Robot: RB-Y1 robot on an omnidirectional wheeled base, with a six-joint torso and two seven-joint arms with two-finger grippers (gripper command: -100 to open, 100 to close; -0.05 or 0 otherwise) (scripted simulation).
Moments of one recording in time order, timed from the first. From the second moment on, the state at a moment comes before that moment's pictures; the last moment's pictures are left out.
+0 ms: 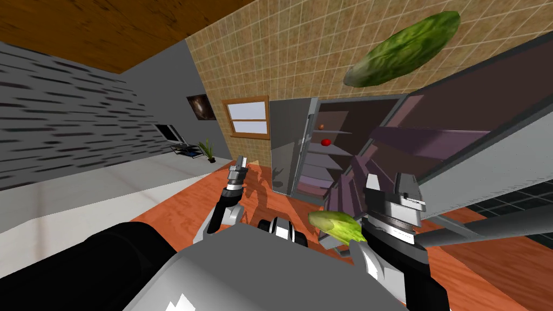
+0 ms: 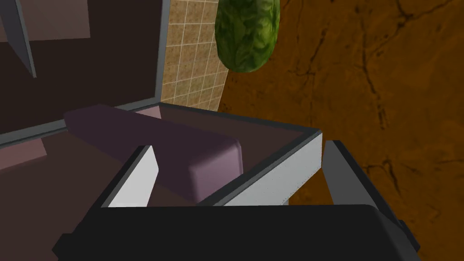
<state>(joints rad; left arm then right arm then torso) 0.52 0.05 0.01 -2.33 0.01 -0.50 -0.02 0.50 -0.04 -0.11 -2.34 -0.09 -0.55 0.17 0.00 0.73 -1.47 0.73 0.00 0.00</state>
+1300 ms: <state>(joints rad) 0.52 0.05 0.01 -2.33 0.01 -0.50 -0.02 0.74 -0.31 -0.48 -2.21 -0.09 -0.66 0.37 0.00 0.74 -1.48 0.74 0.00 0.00</state>
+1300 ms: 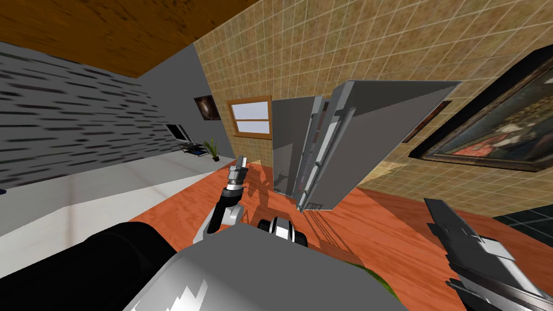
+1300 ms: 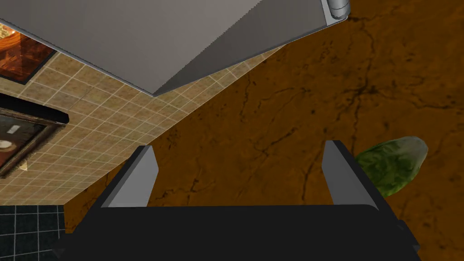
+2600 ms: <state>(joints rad) 0.52 0.05 0.01 -2.33 0.01 -0.50 -0.02 1.03 -0.58 -0.87 -2.05 -0.07 -0.78 0.63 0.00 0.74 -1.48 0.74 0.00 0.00</state>
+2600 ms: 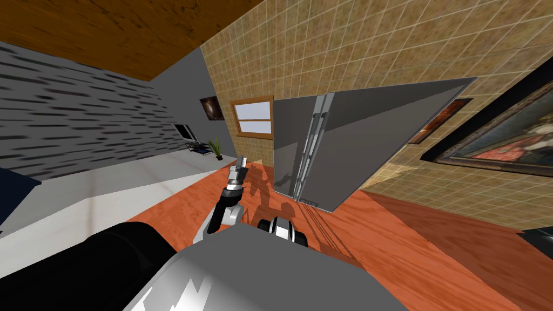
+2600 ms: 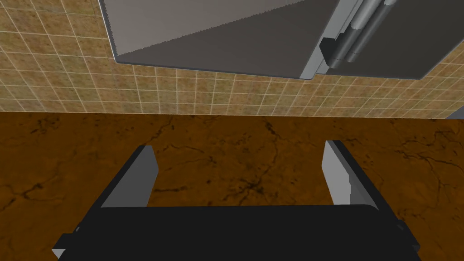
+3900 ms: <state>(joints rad) 0.52 0.05 0.01 -2.33 0.01 -0.50 -0.02 1.33 -0.86 -1.24 -1.88 -0.02 -0.87 0.93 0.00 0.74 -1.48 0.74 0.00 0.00</state>
